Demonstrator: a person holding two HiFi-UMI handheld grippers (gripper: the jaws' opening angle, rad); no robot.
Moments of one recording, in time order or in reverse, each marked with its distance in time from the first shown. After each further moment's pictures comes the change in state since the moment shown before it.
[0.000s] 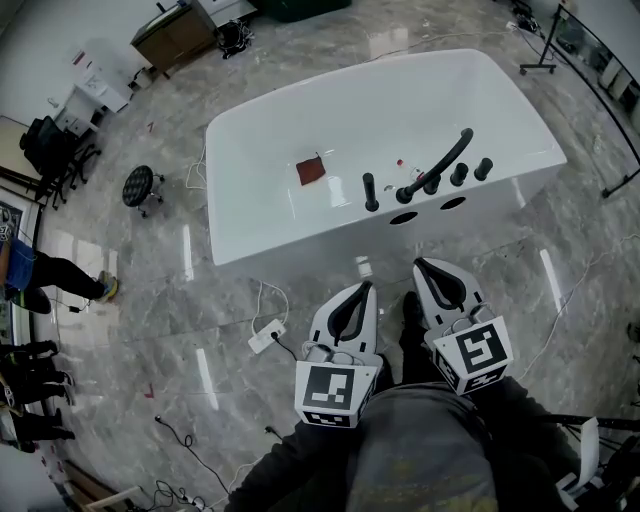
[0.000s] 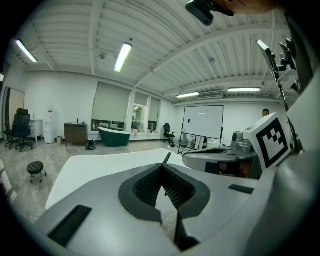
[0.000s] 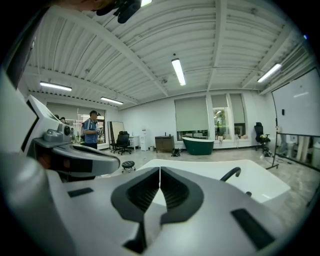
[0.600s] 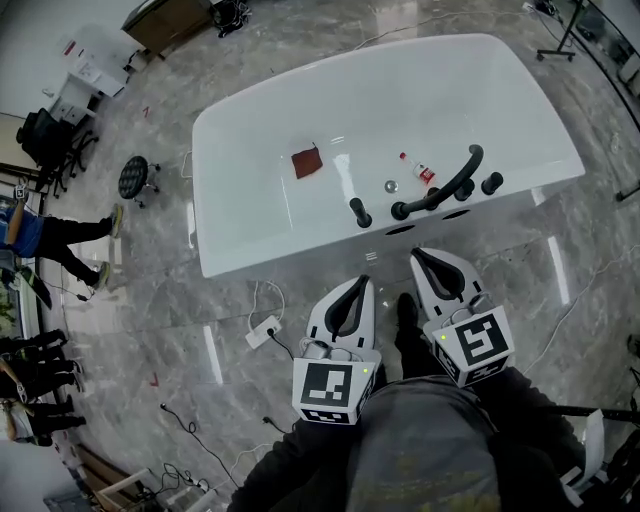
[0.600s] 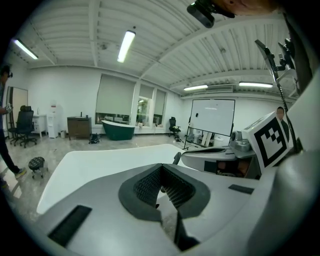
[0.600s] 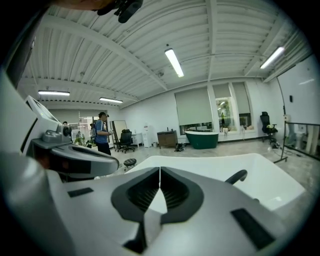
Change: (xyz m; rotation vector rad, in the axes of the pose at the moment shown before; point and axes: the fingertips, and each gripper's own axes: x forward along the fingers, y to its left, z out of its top) left arm 0.132 0.018 0.013 -0.041 0.084 0.061; right arm 0.086 -0.110 -0.002 0.053 0.059 0.078
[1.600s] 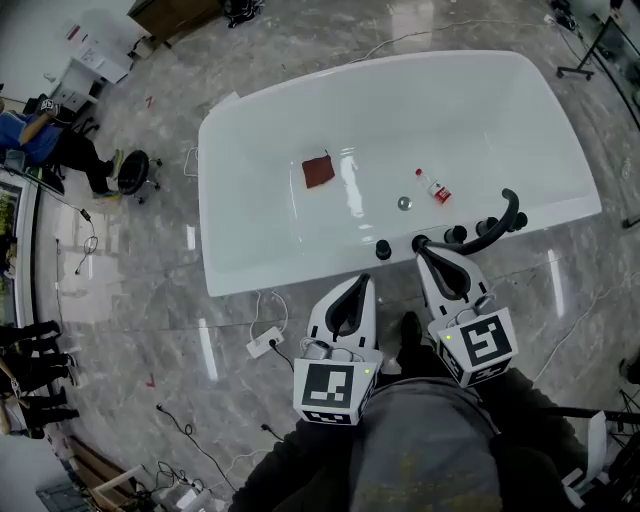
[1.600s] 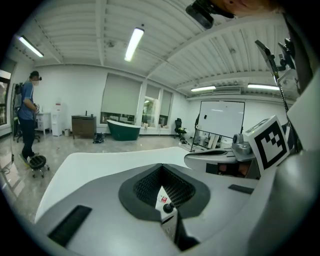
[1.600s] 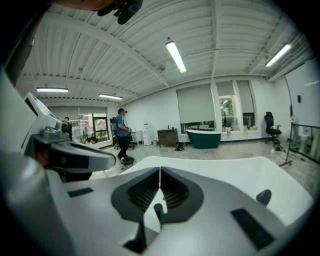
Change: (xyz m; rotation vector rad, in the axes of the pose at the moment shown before) left arm 0.062 0.093 0.026 -0.032 -0.011 0.046; right arm 0.110 -0.024 0.024 -0.019 0.027 0.010
